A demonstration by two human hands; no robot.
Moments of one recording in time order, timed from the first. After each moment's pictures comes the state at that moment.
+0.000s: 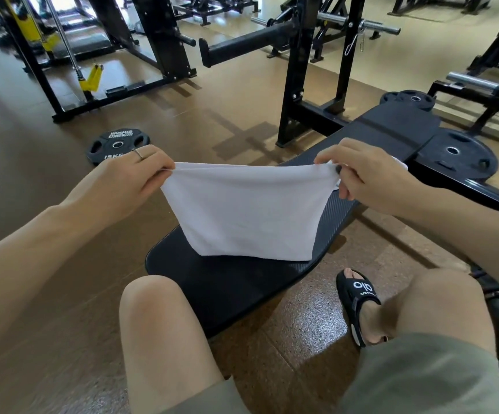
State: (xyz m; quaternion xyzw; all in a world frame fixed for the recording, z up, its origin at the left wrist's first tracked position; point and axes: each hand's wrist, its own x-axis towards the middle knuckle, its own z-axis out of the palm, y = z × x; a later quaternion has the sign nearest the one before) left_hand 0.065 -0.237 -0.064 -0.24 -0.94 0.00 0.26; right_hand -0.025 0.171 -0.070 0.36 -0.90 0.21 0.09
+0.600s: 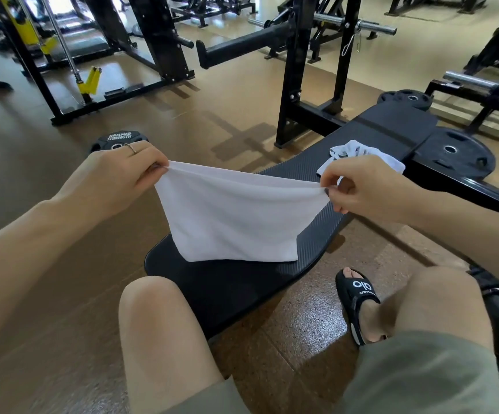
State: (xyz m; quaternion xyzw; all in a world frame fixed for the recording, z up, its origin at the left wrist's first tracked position) left_hand 0.064 -0.238 -0.052 -0.23 -0.93 0.01 0.28; right_hand -0.008 0.171 -0.070 0.36 -0.90 0.25 0.03
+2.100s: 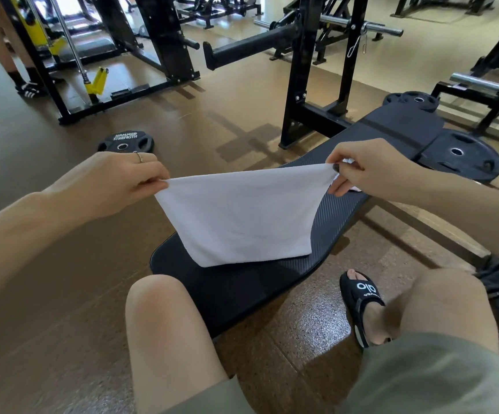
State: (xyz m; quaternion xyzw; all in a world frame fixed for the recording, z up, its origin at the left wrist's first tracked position) left_hand 0.077 -0.249 -0.034 -0.27 -0.95 0.02 0.15; right_hand -0.029 0.163 -0.054 0.26 -0.92 0.30 -0.06
